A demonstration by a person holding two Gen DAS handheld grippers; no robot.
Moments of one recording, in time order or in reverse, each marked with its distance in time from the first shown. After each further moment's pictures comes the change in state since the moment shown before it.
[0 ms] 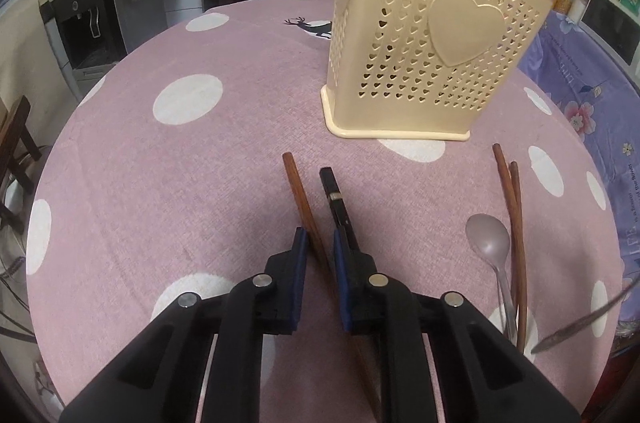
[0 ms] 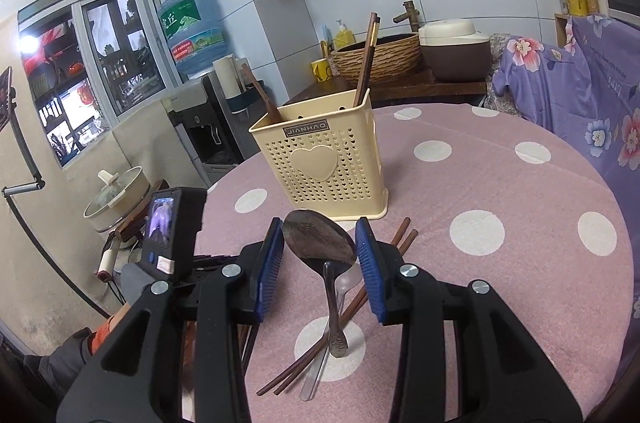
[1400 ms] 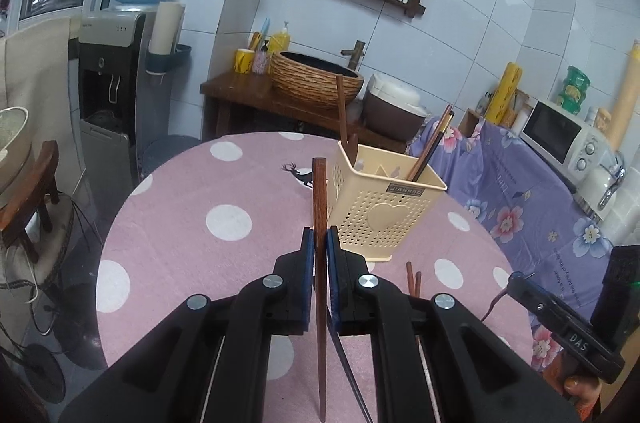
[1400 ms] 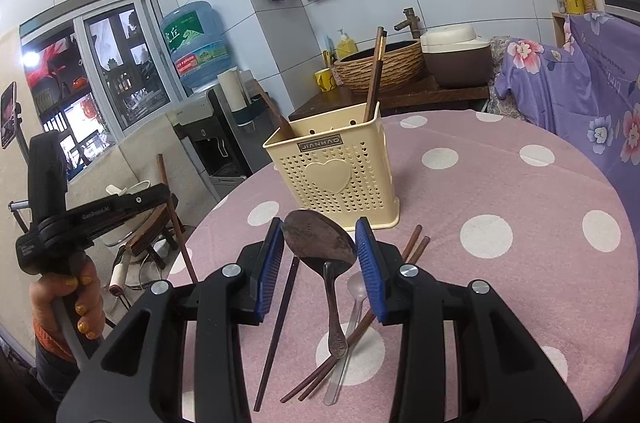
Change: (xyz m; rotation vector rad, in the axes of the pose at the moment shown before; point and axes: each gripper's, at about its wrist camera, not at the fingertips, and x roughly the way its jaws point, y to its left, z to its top) left arm -0.162 0.046 0.013 -0.106 -0.399 -0.189; right arm -0.009 0.011 0.007 0.034 -0.031 0.019
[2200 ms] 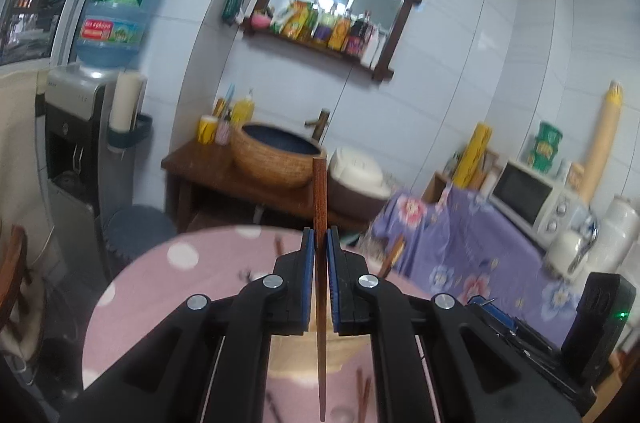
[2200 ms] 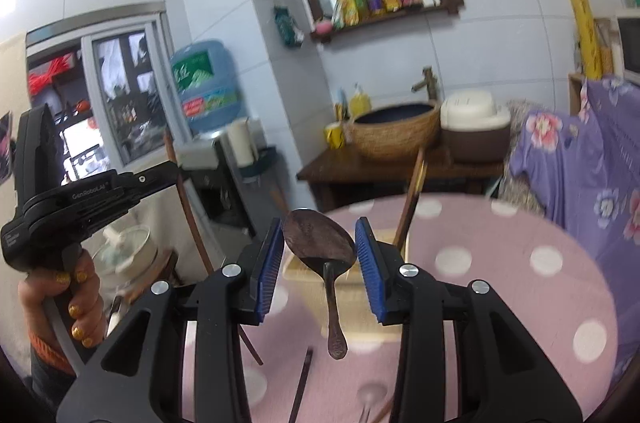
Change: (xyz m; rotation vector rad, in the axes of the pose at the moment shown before) left arm -0.003 -0.037 0.134 0.002 -0.204 -0.120; right arm 0.019 0.036 0.128 -0.078 -0.165 -0.013
